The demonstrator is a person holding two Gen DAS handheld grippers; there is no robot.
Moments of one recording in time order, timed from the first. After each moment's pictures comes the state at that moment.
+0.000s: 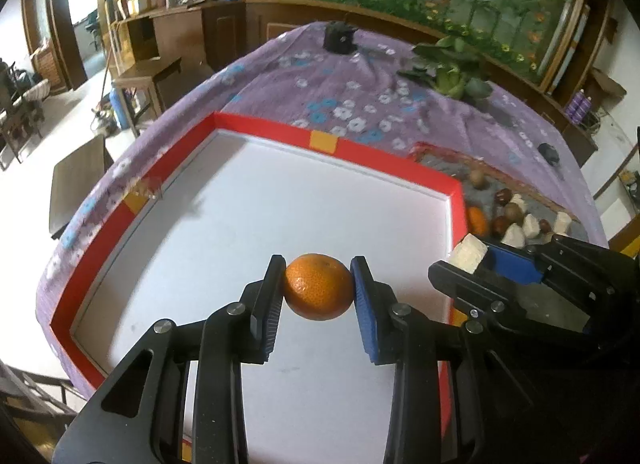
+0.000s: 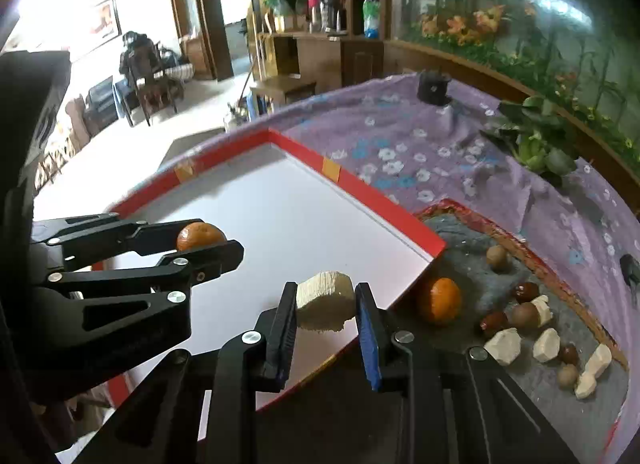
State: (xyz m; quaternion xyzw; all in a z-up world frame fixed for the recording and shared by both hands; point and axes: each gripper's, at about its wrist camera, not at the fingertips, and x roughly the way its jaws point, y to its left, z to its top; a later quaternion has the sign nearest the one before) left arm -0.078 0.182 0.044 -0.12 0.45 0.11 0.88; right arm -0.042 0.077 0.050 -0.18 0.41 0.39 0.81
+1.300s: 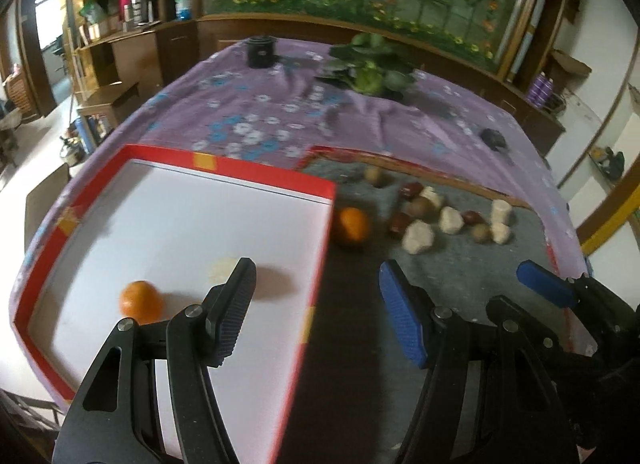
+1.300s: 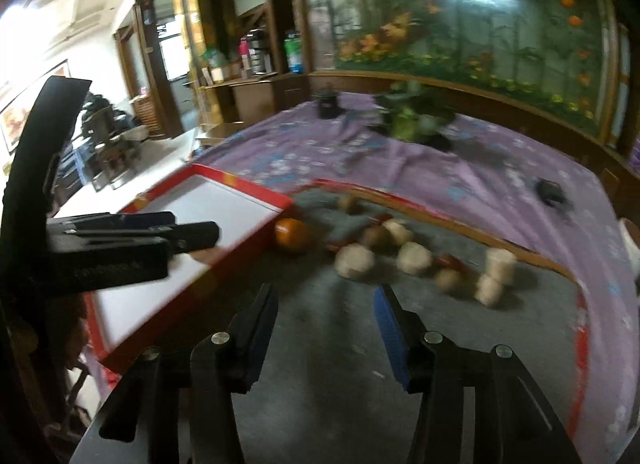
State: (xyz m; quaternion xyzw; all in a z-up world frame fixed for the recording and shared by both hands) left arm -0.061 0.082 0.068 -0.10 0.43 0.04 0.90; right arm -0.063 -0.093 0.070 -0.08 0.37 0.30 0.88
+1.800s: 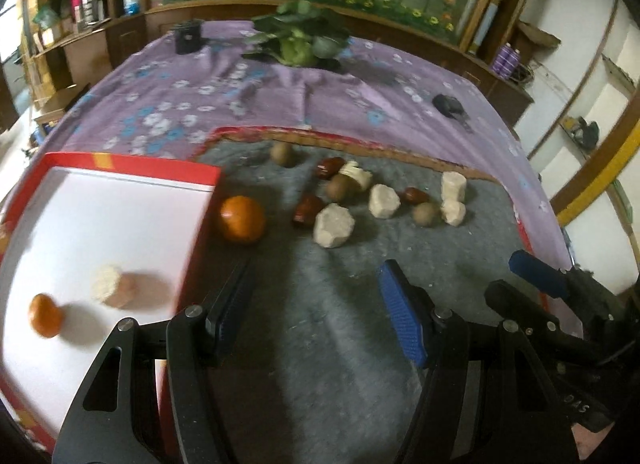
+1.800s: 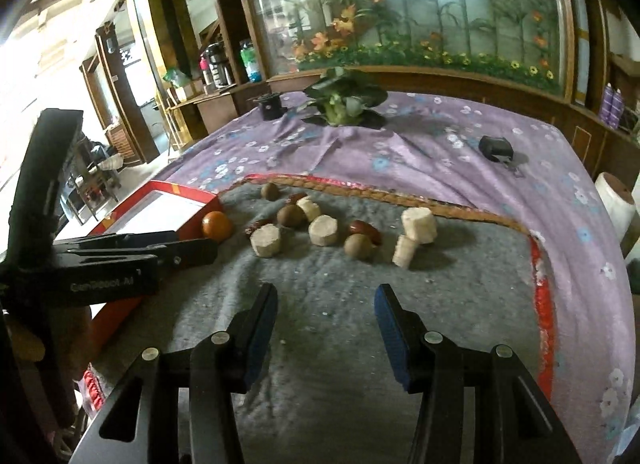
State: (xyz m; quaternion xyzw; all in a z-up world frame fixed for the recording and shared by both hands) left arm -0.025 0.022 0.045 -0.09 0.45 -0.04 0.89; right arm -0.045 -0.169 0.054 -0.02 0.38 0.26 0.89
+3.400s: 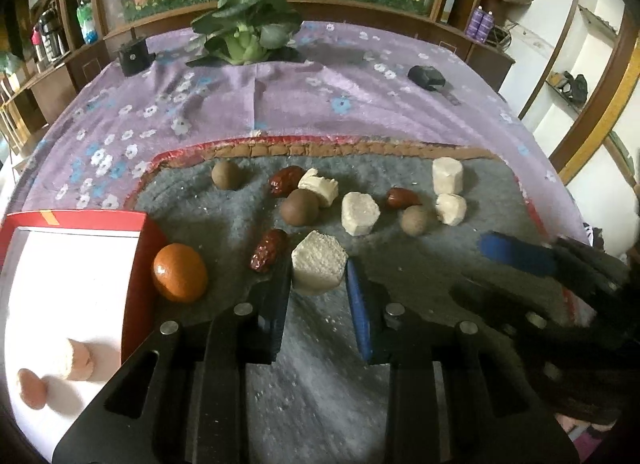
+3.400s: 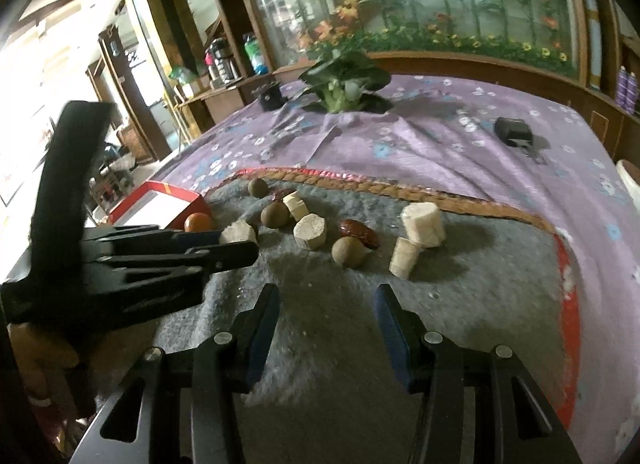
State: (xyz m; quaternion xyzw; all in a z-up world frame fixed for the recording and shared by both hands) left arm 0.012 -0.006 0.029 -0.02 0.46 -0.07 0.88; right arm -0.002 -0.166 0.029 -0.01 0.40 0.29 0.87
